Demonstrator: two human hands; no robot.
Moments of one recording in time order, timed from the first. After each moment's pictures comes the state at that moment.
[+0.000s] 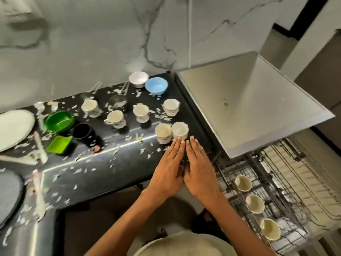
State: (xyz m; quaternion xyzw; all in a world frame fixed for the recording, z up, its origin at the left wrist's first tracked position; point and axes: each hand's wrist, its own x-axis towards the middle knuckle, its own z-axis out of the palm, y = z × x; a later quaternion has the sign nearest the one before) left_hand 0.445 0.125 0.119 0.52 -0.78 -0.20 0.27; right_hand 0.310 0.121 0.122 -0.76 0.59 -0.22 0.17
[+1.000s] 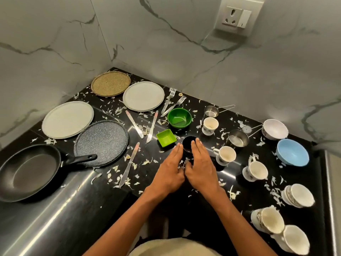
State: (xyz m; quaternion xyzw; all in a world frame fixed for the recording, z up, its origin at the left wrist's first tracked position) left_hand 0.717 0.113 0.103 0.81 -0.39 -0.22 0.38; right_hand 0.637 0.004 0.115 -0.91 0.29 -0.10 0.29
